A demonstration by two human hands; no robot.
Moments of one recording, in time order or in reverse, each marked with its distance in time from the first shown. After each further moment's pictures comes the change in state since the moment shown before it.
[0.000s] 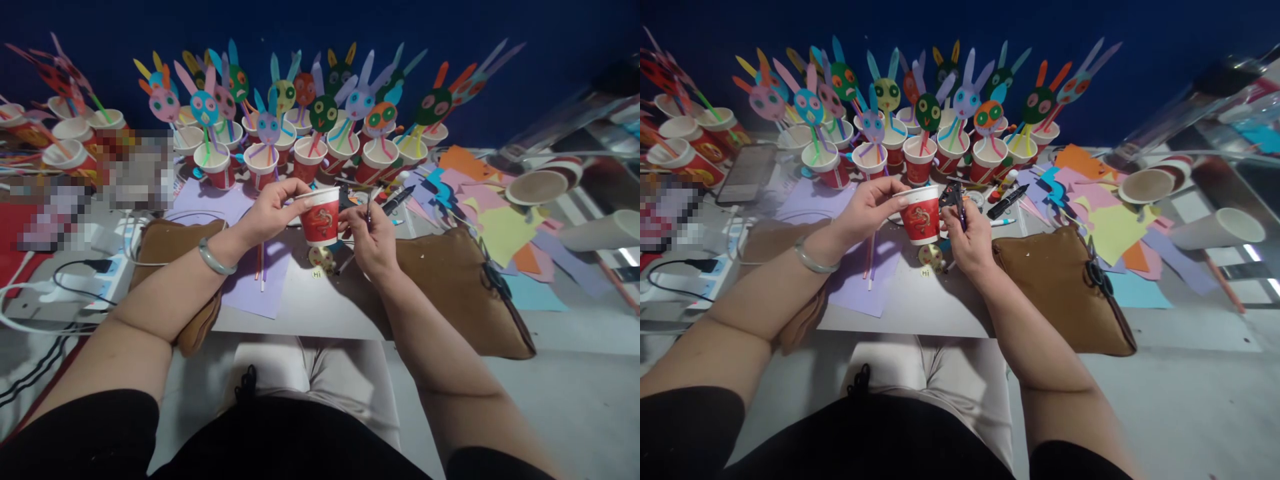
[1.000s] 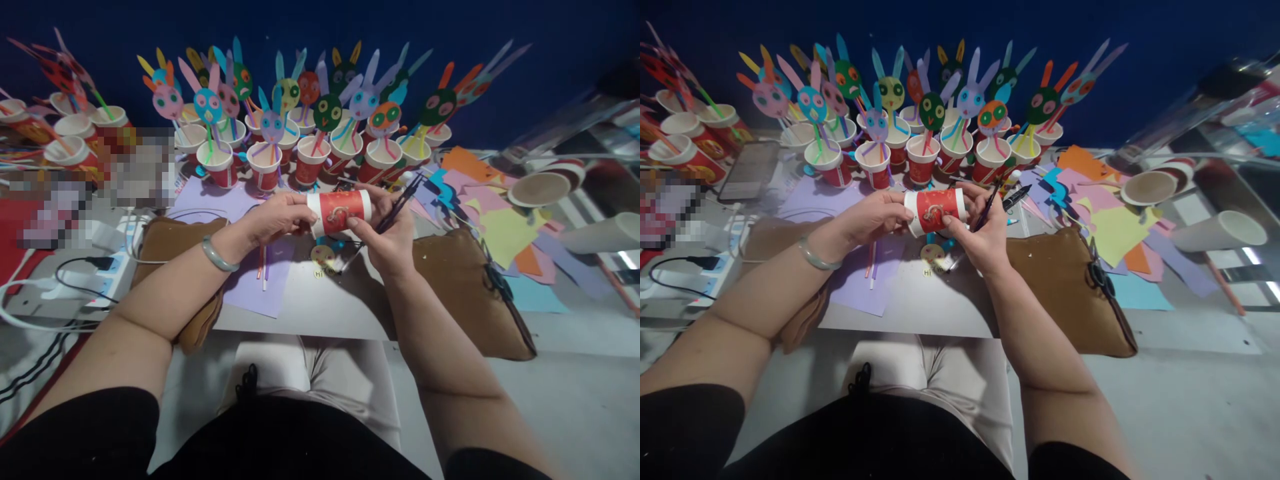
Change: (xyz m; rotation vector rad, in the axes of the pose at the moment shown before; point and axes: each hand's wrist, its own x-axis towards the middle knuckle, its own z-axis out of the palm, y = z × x) left_hand 0.001 0.000 0.003 -0.312 -0.151 -0.476; right_hand 0.010 0.005 -0.005 0.235 0.019 -0.142
